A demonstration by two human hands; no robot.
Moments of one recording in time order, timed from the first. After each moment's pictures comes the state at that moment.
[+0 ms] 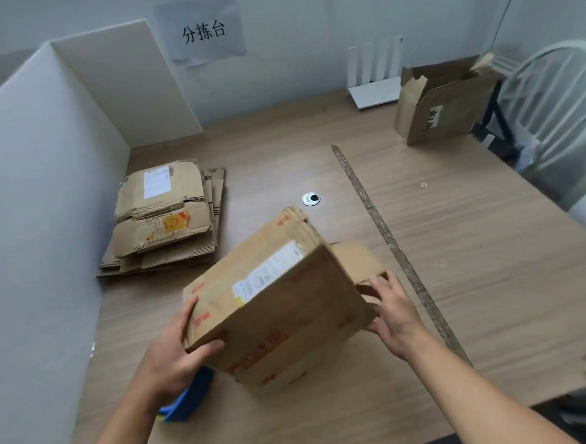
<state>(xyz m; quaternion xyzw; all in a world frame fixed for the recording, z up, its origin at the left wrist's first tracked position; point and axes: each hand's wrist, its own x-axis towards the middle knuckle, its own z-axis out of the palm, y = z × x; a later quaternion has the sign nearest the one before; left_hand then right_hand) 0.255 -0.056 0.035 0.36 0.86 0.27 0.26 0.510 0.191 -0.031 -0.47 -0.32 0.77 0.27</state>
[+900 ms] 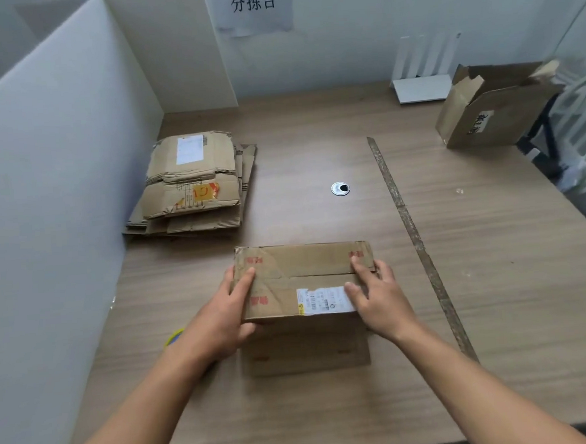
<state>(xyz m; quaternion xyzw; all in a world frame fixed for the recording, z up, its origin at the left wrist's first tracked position) 0.261 -0.026 0.007 0.44 0.86 0.09 0.24 0.476 0.177 -0.015 -0.42 -0.82 0.38 0.03</state>
